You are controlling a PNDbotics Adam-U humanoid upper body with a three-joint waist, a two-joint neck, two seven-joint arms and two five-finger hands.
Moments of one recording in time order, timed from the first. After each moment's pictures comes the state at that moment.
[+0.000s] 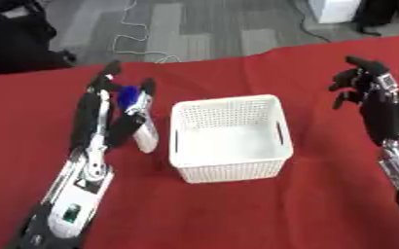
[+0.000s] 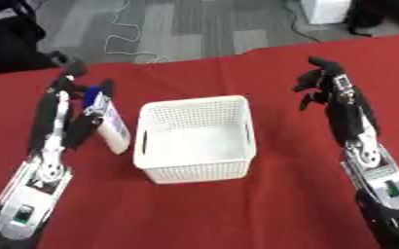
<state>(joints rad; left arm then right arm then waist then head) -0.39 0.19 -0.31 -1.54 -0.64 0.25 0.35 -0.18 -0.49 0.02 -1.63 -0.27 -0.24 0.04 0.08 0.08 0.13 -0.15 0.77</state>
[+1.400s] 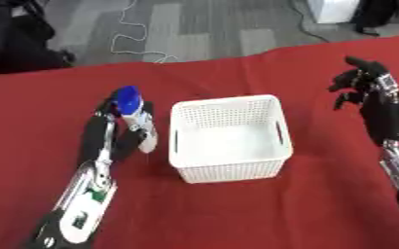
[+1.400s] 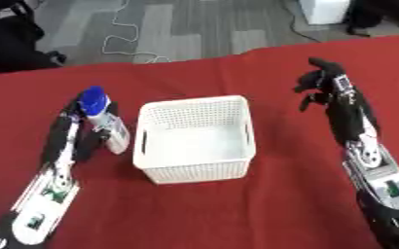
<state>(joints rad) -0.39 0.17 -0.30 -1.38 -0.64 0.25 0.33 -0.18 -0.49 0.02 -1.63 -0.27 -0.24 0.05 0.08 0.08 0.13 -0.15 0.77</state>
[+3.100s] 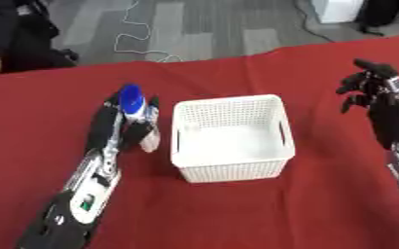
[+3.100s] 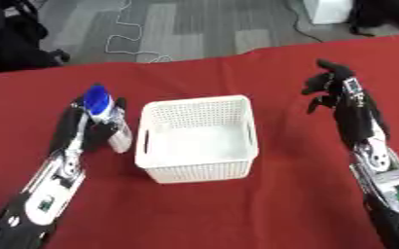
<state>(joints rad) -0.47 0.17 -0.28 -1.26 -0.68 0.20 0.35 -0.18 -0.48 0.01 -1.62 -0.28 -0.23 0.07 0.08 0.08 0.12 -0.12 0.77</state>
